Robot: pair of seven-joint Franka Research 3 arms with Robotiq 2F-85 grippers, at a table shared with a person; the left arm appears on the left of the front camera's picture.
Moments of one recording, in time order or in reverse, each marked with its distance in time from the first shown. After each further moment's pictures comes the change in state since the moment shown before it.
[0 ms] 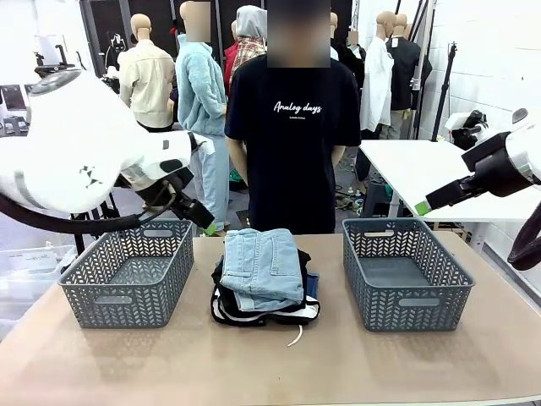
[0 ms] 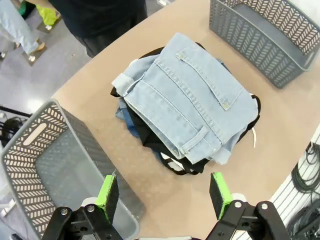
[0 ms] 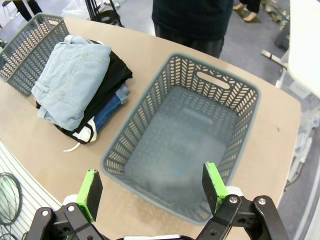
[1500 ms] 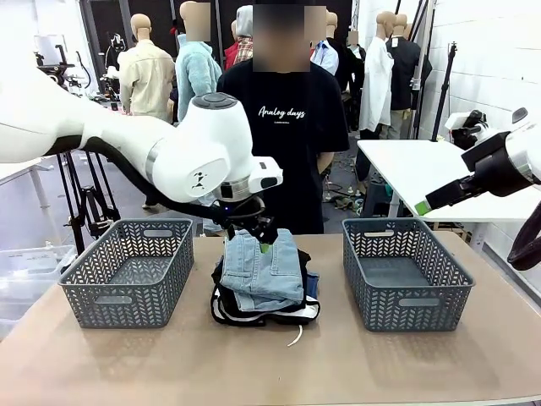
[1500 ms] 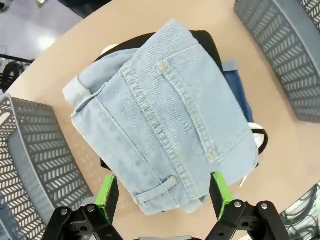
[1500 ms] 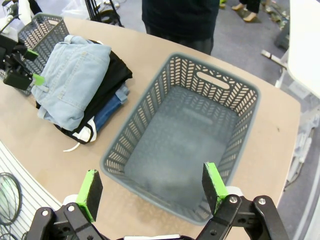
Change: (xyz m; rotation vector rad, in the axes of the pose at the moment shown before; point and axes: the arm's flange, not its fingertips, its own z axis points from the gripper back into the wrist) left arm 0.087 -0.072 -0.115 0.105 0.274 0.173; right arm 0.000 0.001 0.000 -0.002 0.000 0.002
